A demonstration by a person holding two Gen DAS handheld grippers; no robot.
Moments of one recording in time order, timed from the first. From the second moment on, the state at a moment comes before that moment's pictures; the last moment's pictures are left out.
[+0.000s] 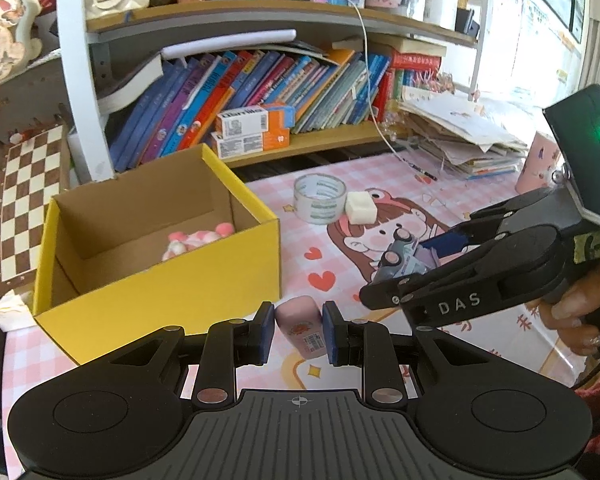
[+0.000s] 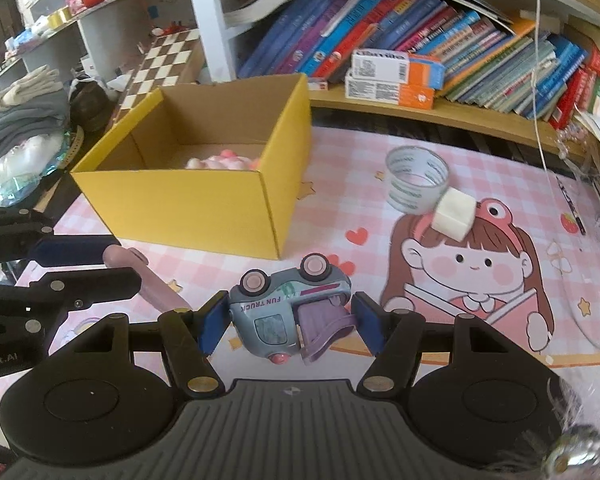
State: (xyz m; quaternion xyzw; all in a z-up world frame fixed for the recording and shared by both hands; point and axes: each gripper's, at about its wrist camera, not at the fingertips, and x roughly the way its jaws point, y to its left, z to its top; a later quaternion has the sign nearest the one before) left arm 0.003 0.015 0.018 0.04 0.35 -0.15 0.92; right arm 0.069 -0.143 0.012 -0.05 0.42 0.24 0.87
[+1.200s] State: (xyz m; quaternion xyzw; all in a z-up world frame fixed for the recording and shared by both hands) left arm 0.047 0.091 0.090 0.06 0.23 -0.12 0.96; right arm 0.089 -0.065 0.073 -0.11 0.34 0.30 0.88
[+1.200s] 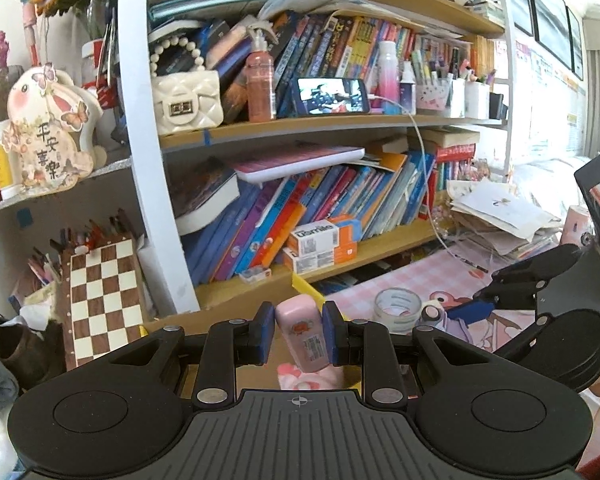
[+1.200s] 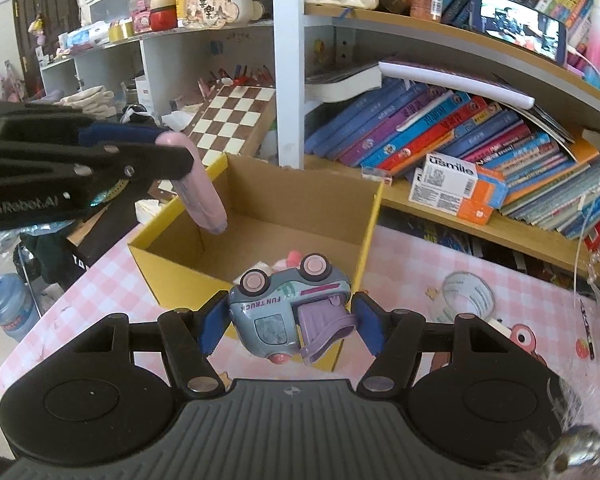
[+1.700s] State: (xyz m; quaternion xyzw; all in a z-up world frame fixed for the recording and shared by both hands) left arm 0.100 0.118 0.065 0.04 0.27 -0.10 0.96; right arm 0.125 -0.041 0.063 -0.11 0.35 0.32 0.87
